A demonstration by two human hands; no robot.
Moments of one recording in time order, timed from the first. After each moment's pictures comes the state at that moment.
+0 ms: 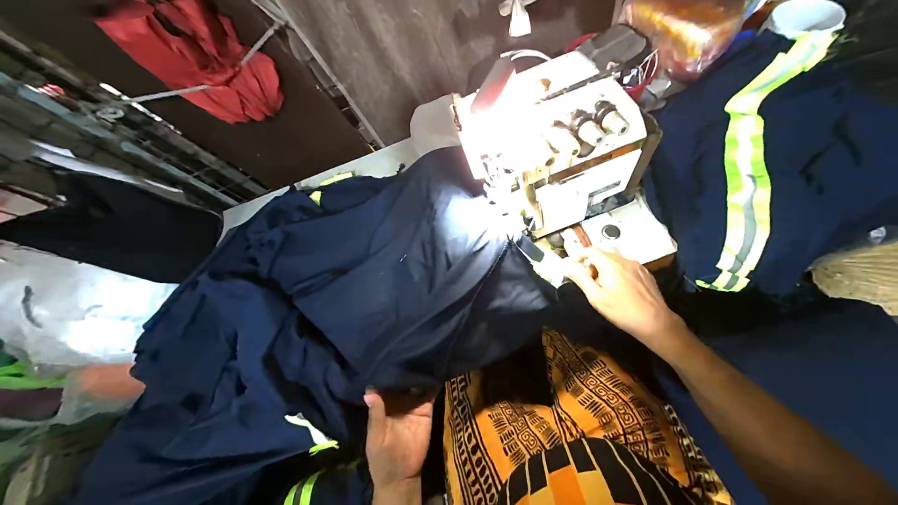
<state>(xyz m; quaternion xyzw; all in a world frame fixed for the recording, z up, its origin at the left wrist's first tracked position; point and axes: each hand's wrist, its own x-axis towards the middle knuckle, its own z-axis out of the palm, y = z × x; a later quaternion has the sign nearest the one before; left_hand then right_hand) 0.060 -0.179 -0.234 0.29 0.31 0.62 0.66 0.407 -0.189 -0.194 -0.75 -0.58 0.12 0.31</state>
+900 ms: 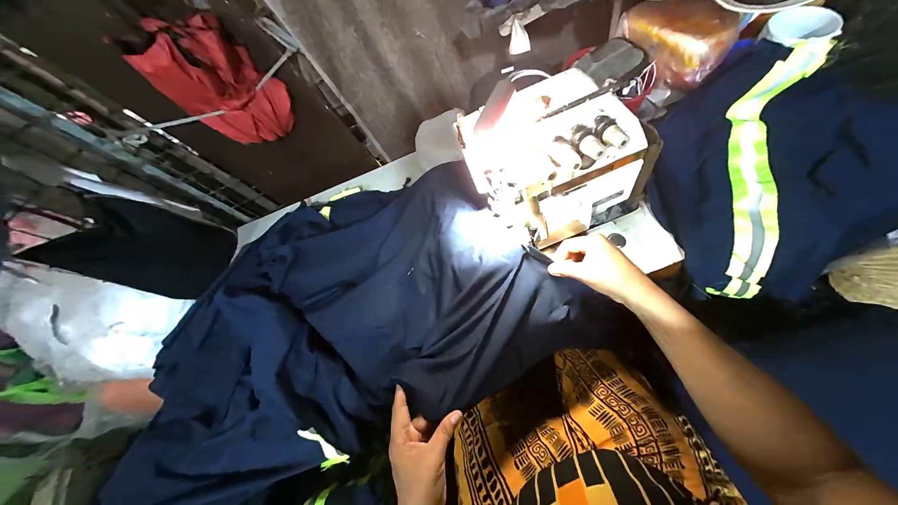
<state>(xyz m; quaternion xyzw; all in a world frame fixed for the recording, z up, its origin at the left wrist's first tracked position) 0.079 -0.204 -0.209 0.50 0.54 0.49 0.46 0.421 -0.135 -0.185 -0.64 -0.54 0.34 0.42</state>
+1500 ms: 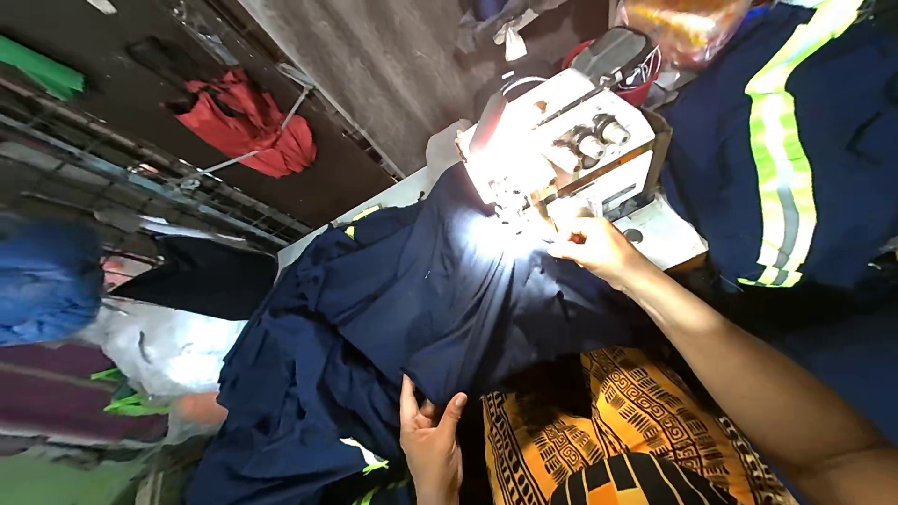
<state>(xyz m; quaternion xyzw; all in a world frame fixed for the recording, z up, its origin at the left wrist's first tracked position) 0.086 -0.177 -0.194 0.51 0.49 0.56 0.44 0.409 -0.119 -0.168 -0.62 -0.50 0.32 0.52</state>
